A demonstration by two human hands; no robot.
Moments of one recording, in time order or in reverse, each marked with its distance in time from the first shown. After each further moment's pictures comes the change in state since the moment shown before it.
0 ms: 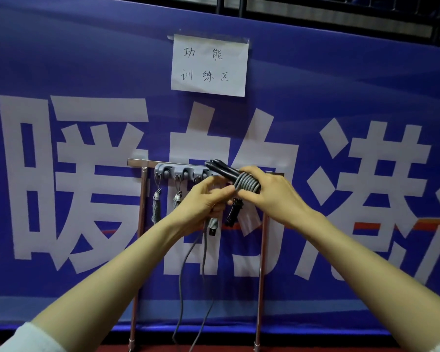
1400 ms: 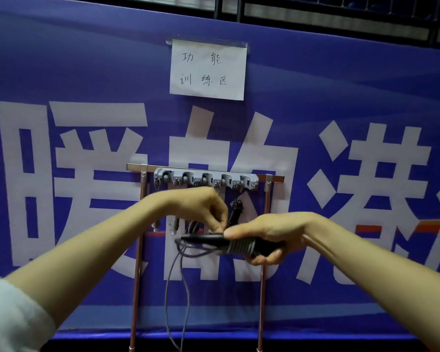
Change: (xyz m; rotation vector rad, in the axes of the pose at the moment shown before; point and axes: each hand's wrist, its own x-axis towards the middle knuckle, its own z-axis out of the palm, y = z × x) left_hand 0.016 0.040 -0.023 1.076 -0.641 -0.007; right_hand -0.012 -0.007 -0.008 0.742 -1.187 0.433
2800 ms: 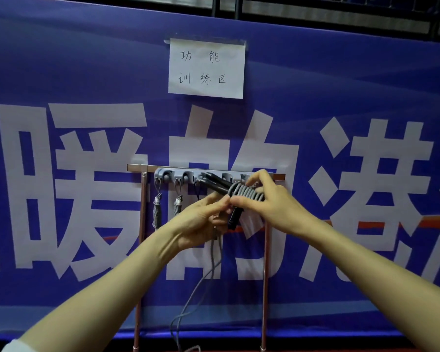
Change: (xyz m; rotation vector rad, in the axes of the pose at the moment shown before) left_hand 0.005 0.004 0.055 -1.527 0.424 -0.085; right_hand 0.011 0.007 -0.005 -0.395 1.013 -0.554
